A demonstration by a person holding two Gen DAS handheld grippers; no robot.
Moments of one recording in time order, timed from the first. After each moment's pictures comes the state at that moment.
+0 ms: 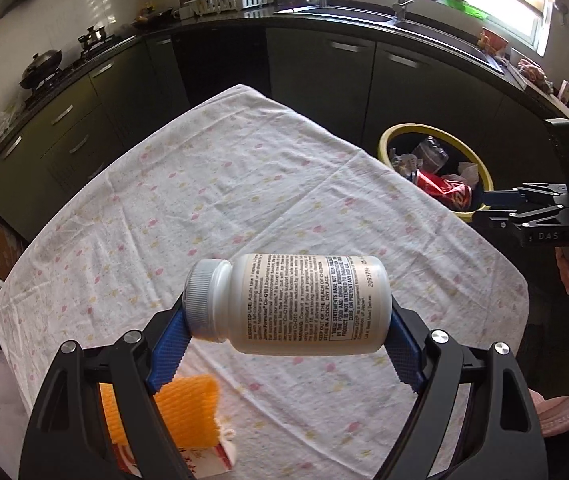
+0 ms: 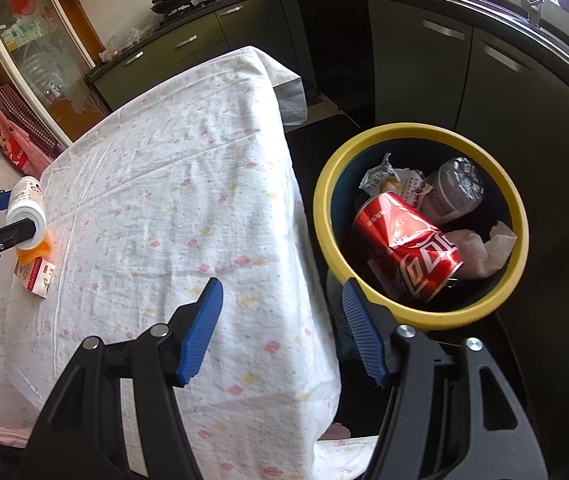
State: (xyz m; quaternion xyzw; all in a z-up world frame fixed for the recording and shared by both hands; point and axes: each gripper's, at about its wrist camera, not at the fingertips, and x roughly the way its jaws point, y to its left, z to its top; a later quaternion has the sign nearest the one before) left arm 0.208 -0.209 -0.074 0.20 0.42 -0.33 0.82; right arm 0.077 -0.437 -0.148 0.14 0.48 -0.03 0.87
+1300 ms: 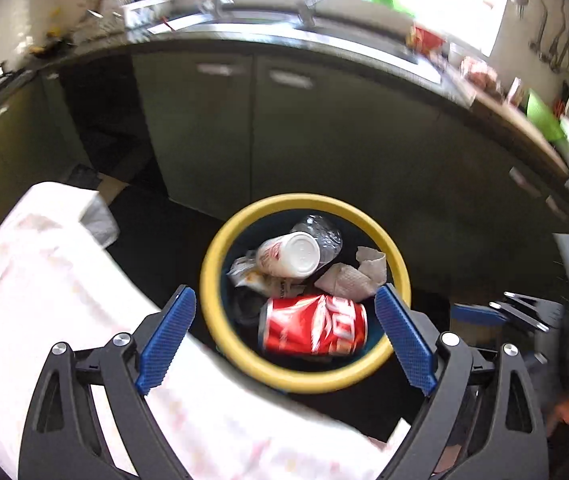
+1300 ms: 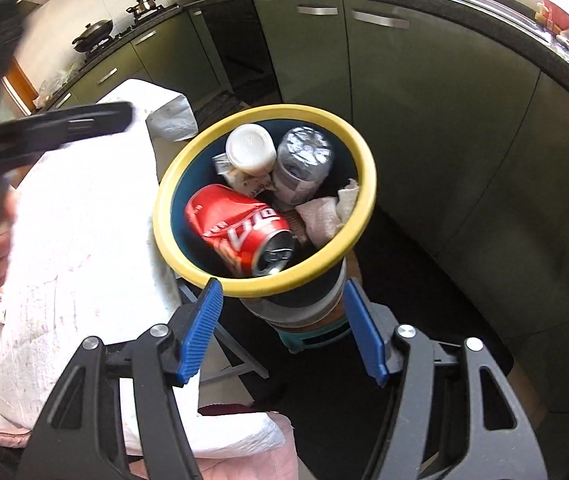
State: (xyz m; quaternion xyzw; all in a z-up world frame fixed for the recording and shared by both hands) left arm 0.214 -0.460 -0.079 0.17 0.41 -0.45 0.77; right arm 0.017 -0.543 -0.167 0.19 0.47 -0.12 0.85
